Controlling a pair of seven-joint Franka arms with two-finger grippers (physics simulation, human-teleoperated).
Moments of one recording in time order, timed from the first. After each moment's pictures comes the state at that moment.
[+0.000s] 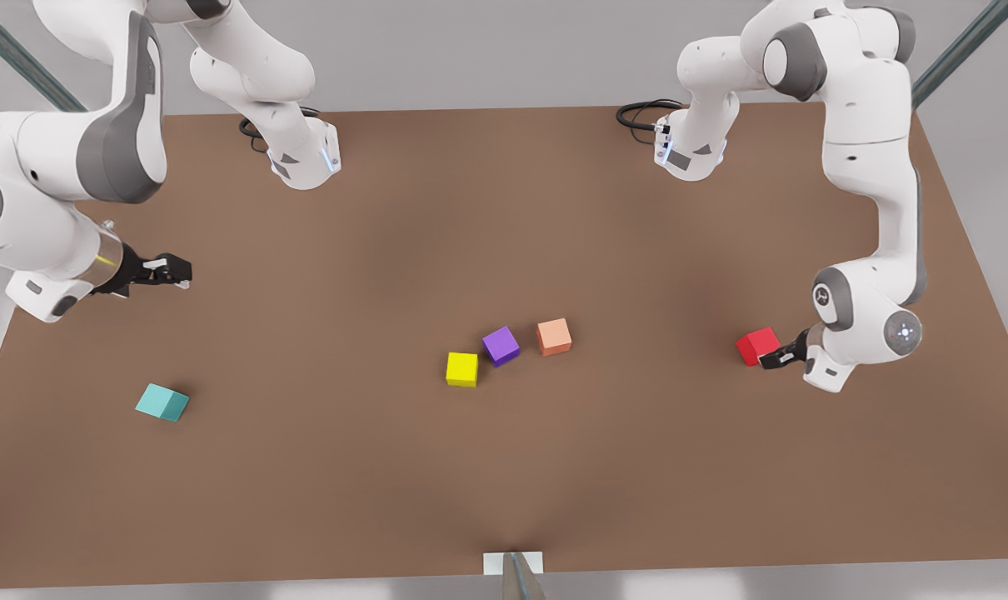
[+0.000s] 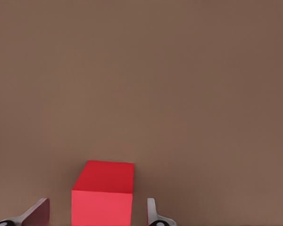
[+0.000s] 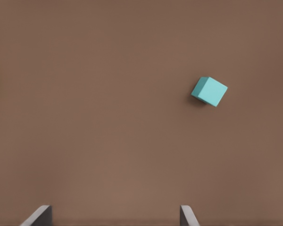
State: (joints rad) left arm 0.04 0.51 0.12 -1.86 -0.14 2.15 -0.13; right arm -0.11 0.14 0.12 -1.45 -0.09 1.41 -0.15
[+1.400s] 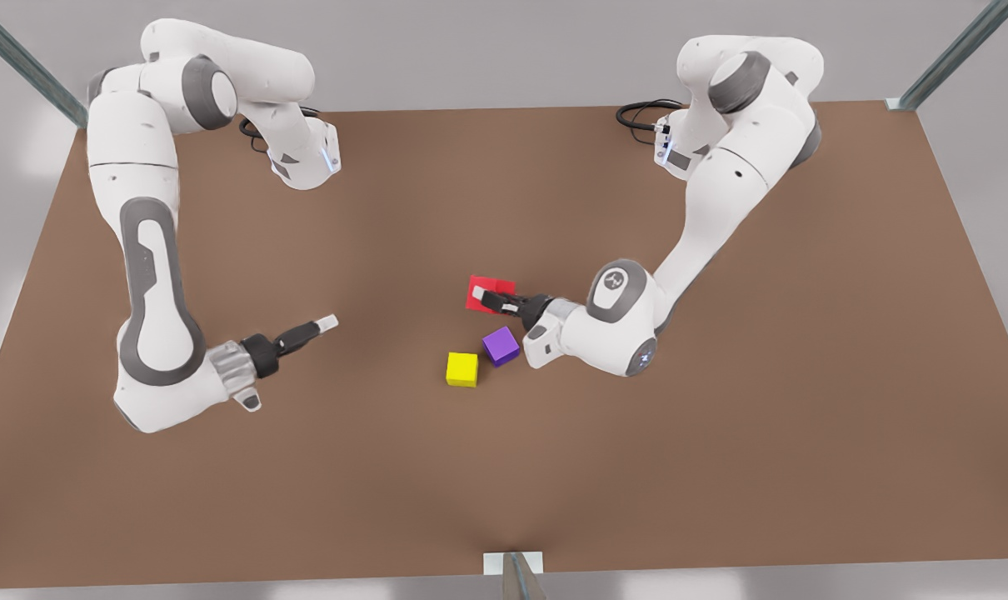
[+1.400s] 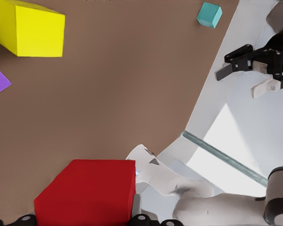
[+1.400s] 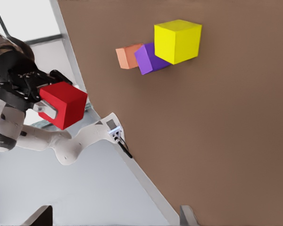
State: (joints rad) left arm -0.07 0.88 -0.73 -1.31 -0.66 1.94 -0.27; right arm -0.10 0.70 0.14 -1.36 0.89 1.27 -0.32
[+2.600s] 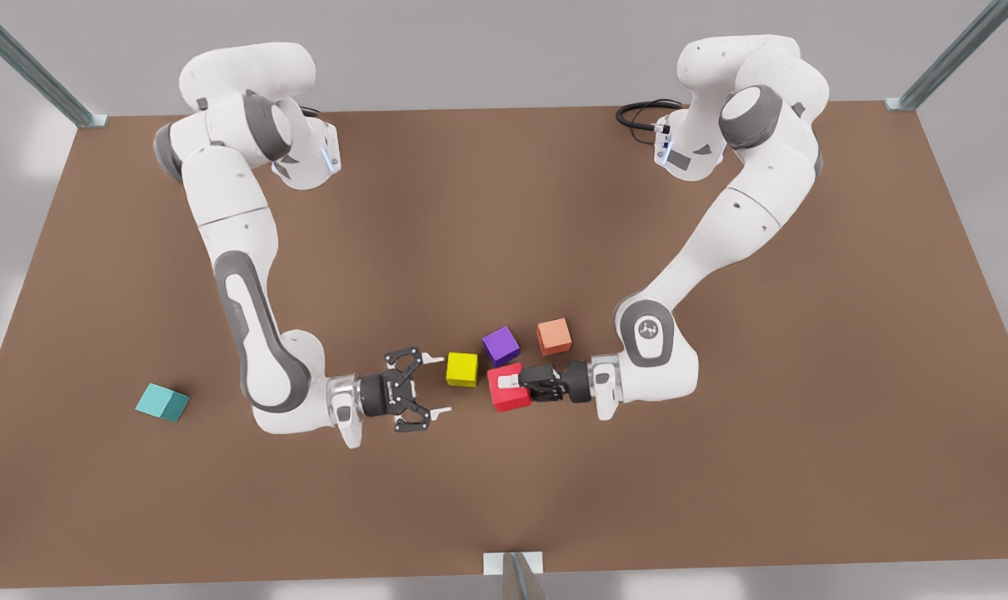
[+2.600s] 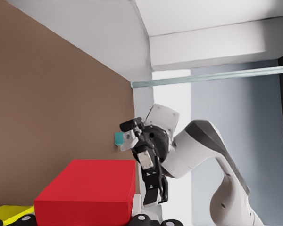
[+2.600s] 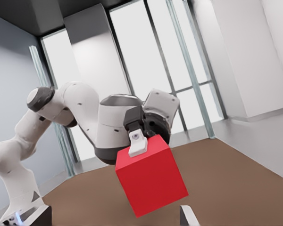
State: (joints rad) left arm 0.04 1.03 -0.79 -1.28 -1.05 2.40 0.54; right arm 0.15 0.90 0.14 -1.31 1.56 1.73 -1.92
